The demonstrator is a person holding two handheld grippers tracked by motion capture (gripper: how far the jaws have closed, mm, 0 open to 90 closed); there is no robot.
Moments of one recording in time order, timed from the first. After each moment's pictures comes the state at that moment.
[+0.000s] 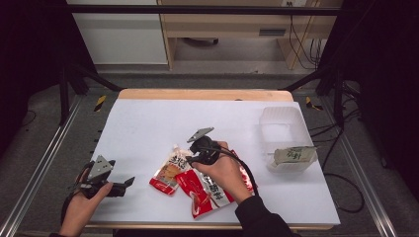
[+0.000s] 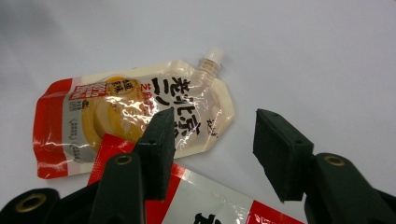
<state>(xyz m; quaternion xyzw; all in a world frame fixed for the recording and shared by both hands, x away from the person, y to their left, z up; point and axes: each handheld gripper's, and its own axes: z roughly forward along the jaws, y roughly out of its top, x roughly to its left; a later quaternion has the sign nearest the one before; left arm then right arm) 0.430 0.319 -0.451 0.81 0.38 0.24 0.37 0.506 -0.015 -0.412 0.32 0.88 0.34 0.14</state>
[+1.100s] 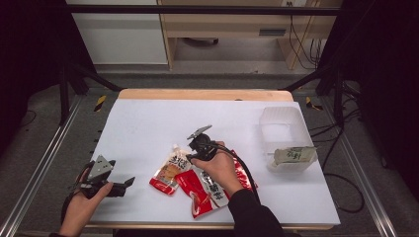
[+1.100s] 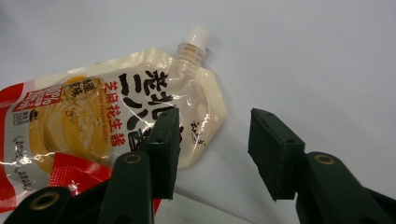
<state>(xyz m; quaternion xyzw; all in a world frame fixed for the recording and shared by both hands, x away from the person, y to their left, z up) 0.430 0.318 -0.451 0.82 0.38 0.24 0.37 0.534 -0.008 -0.443 0.35 0.87 0.32 0.11</state>
